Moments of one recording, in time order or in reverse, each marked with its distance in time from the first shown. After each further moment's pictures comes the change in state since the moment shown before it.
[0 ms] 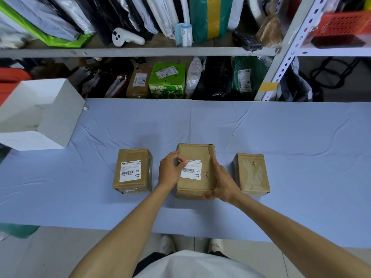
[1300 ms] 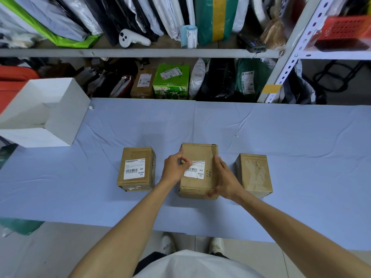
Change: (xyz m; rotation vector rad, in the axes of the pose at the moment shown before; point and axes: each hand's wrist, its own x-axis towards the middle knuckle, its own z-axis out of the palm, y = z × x) left_hand -0.009 0.015 -0.009 -0.005 -0.111 -0.033; right_hand 0.007 0.002 0.001 -0.024 0.006 -0.026
